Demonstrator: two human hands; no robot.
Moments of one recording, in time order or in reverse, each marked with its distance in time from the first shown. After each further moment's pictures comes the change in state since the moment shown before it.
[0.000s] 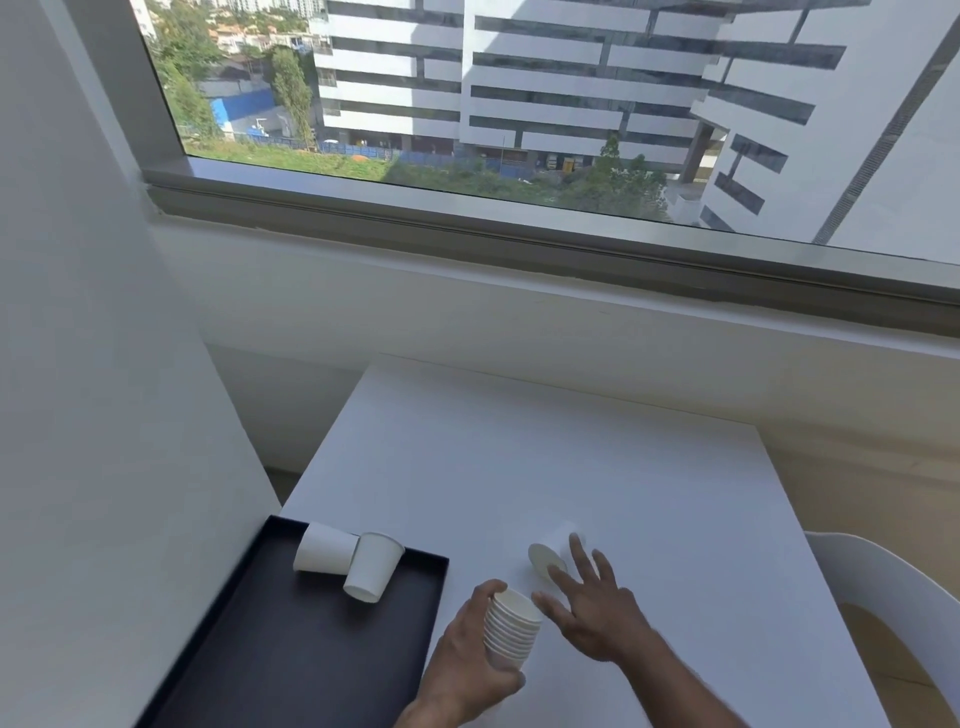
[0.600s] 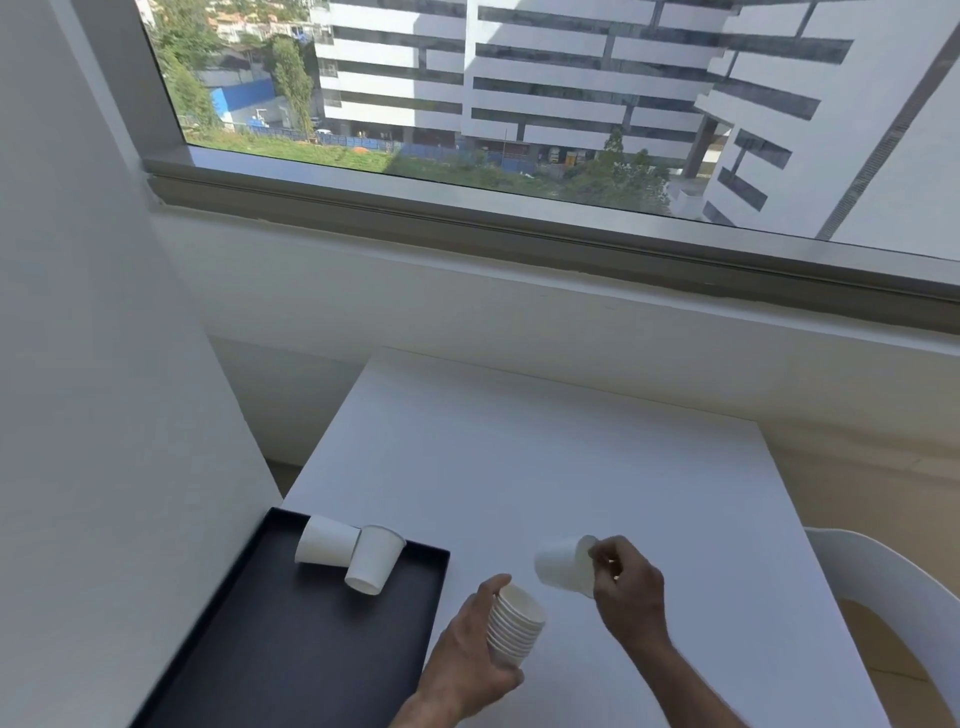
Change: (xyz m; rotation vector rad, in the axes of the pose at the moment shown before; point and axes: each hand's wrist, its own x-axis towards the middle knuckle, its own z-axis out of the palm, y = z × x) left_hand 0.003 -0.009 0.002 0.034 -0.029 0.033; right_hand -0.010 0.004 -0.008 0.767 0.718 0.148
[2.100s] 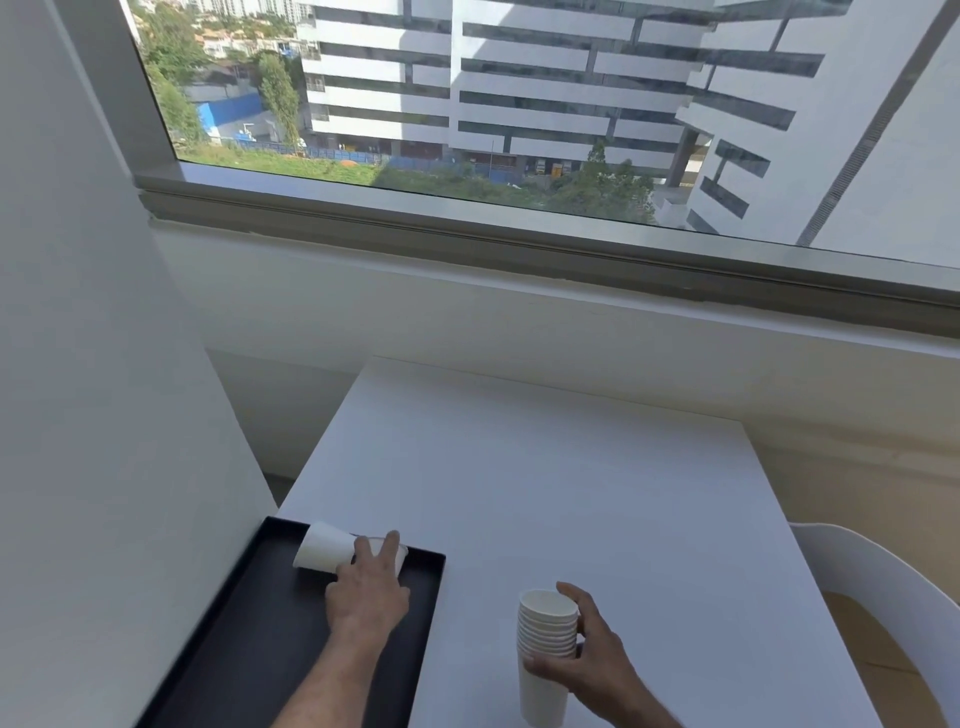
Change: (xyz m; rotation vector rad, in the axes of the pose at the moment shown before) left_hand 0.033 -0.037 -0.096 0.795 0.225 -0.370; right_hand -0.070 0.005 -0.004 0.137 -0.543 0.188
